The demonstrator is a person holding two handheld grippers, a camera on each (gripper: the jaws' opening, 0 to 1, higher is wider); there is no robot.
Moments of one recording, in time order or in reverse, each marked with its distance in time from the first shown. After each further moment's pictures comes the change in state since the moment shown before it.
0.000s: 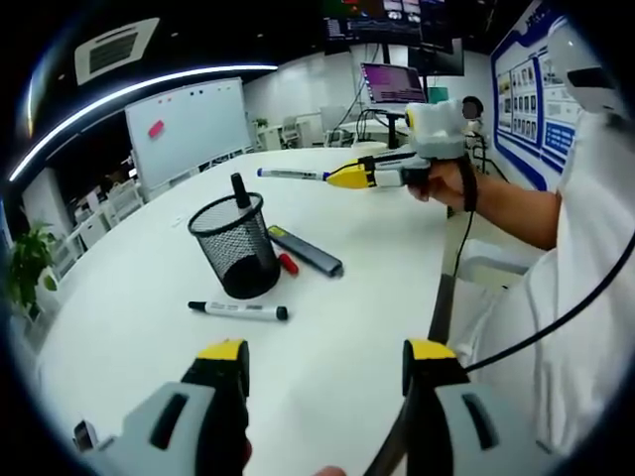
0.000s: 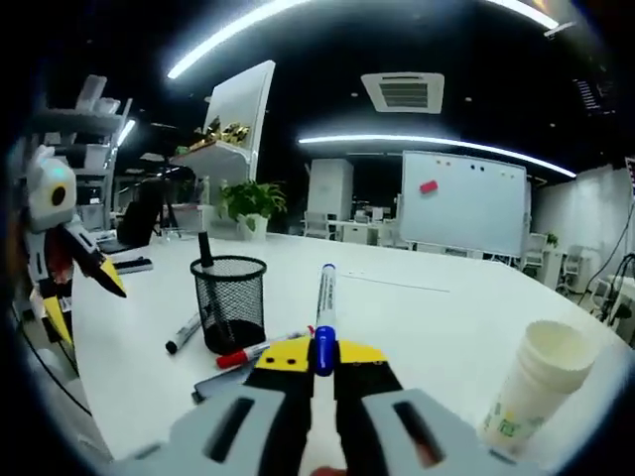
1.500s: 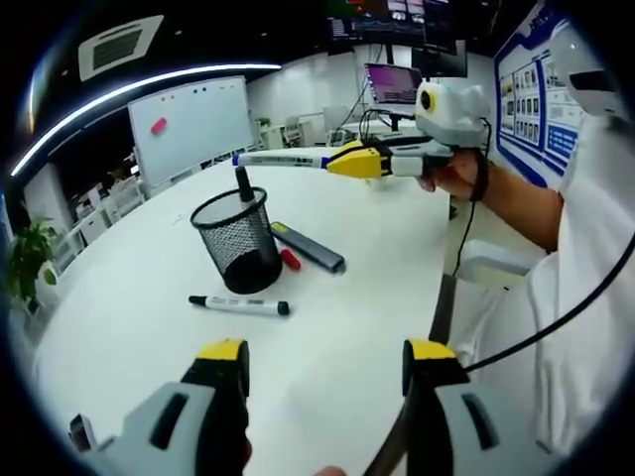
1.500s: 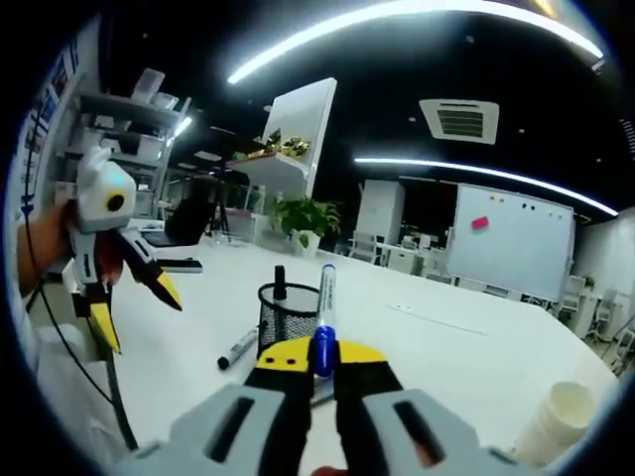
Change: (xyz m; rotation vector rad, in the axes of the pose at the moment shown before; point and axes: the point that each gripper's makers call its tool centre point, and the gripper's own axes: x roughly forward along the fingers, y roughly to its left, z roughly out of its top) left arm 0.000 0.003 -0.005 -0.017 -0.003 0.004; right arm -0.008 0.054 0.032 -0.126 -0.085 0.222
